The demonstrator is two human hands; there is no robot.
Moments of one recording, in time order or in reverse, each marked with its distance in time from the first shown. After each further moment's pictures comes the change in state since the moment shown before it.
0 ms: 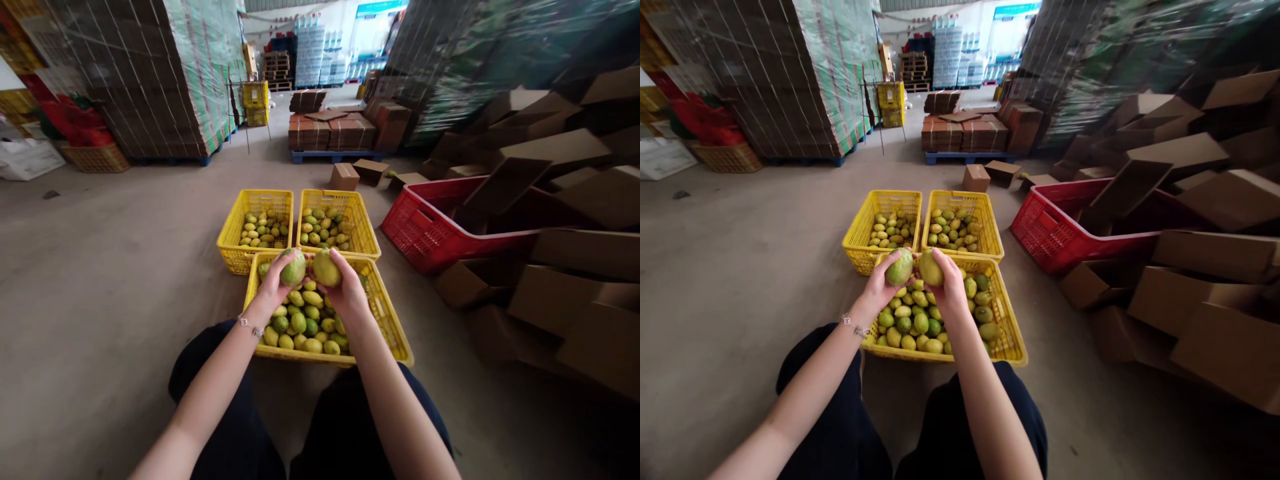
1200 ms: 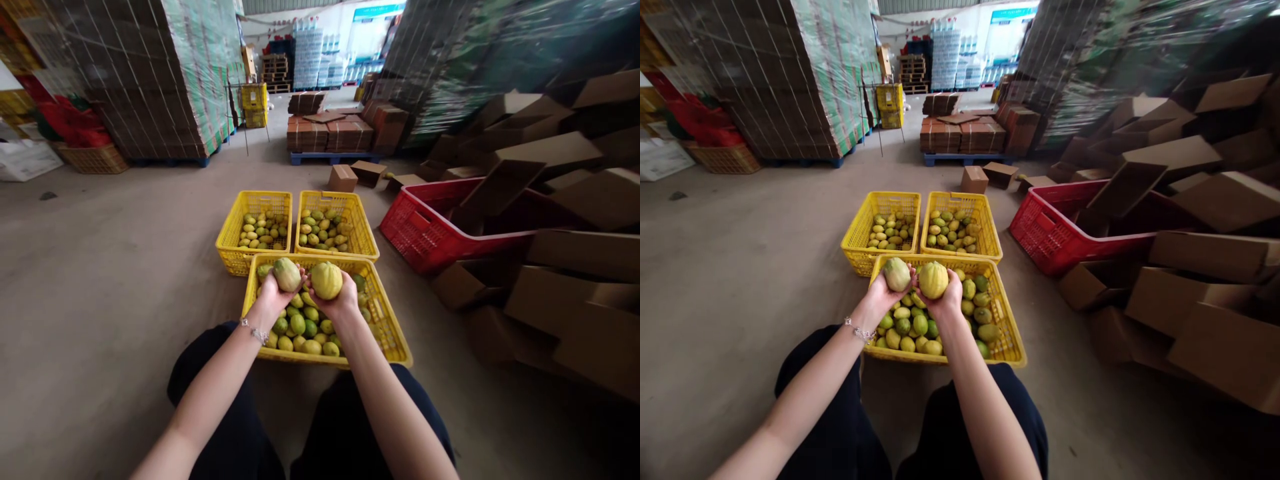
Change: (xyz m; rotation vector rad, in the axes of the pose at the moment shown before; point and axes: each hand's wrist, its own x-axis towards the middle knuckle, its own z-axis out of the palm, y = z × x) left_hand 0.013 -0.008 -0.004 -0.390 0.338 -0.286; right_hand 0.005 0.005 -0.004 0.246 0.286 0.447
